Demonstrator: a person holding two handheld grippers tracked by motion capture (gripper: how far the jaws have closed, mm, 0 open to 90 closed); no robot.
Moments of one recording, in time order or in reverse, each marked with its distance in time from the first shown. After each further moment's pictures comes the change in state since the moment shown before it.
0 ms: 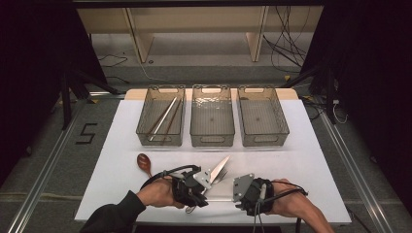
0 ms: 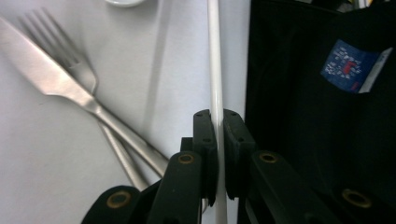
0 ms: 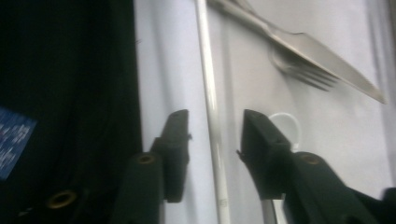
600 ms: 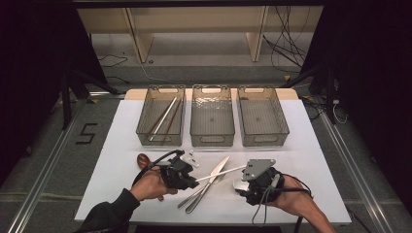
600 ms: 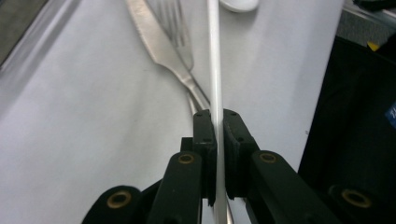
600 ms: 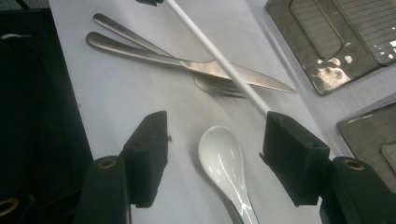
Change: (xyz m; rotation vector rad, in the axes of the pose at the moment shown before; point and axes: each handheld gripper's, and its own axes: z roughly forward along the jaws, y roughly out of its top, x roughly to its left) left arm 0.030 -0.019 -0.022 -0.074 0.161 -0.245; right arm -0.015 -0.012 -0.020 -0.179 -0.156 0.271
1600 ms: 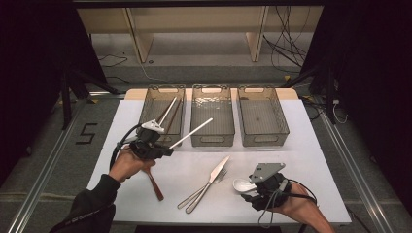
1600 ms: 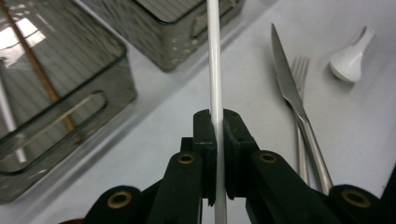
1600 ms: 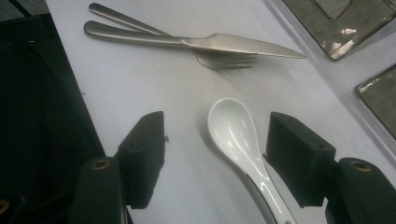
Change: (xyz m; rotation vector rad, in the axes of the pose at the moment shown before) left arm 0.079 -0.027 -0.059 -0.197 0.166 -0.289; right arm 0.002 -0.025 0.002 0.010 0.023 0.113
